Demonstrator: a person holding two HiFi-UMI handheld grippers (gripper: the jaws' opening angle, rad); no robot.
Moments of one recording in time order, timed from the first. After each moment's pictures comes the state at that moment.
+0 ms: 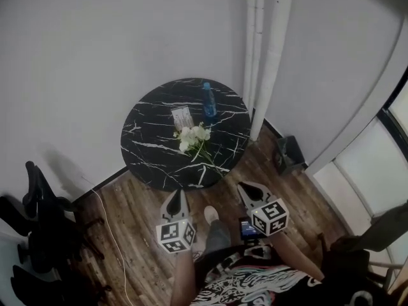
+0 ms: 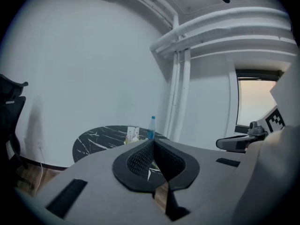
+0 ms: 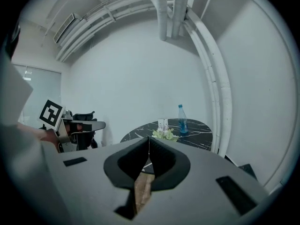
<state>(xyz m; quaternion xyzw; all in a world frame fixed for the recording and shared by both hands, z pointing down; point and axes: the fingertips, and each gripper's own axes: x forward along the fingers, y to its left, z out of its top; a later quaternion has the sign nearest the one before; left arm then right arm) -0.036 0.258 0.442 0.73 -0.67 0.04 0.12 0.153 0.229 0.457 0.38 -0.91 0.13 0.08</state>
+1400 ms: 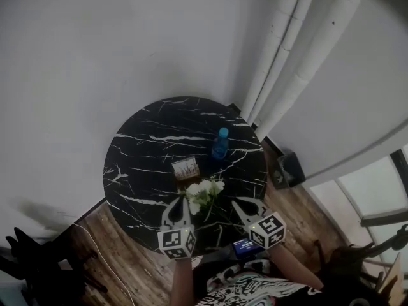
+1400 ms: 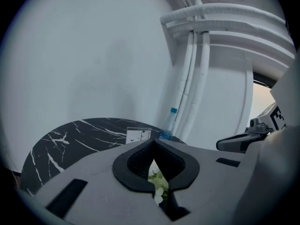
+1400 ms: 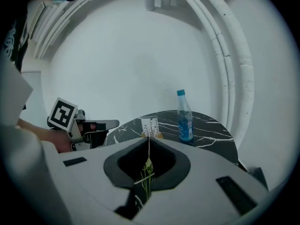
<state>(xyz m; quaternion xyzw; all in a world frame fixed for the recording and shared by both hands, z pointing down) -0.128 -0.047 0.506 0.78 -0.59 0.07 0.20 0.033 -0.026 0.503 0.40 -0.89 0.19 0.15</state>
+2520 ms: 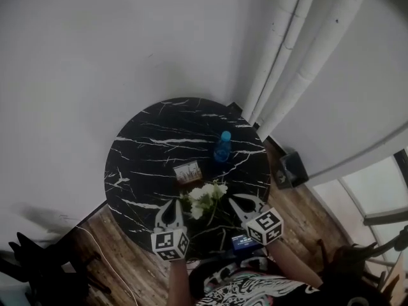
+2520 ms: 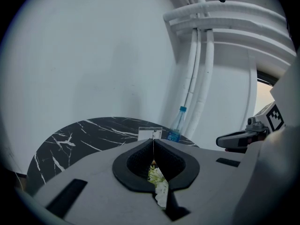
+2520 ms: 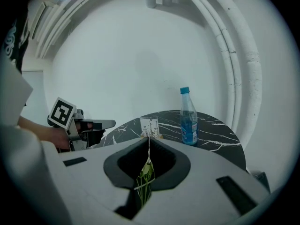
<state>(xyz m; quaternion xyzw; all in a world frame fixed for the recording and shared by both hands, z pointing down) -0.158 -0.060 0.516 0.77 -0.59 0.09 0.20 0.019 -0.054 0.513 0.38 -0.89 0.18 0.15</state>
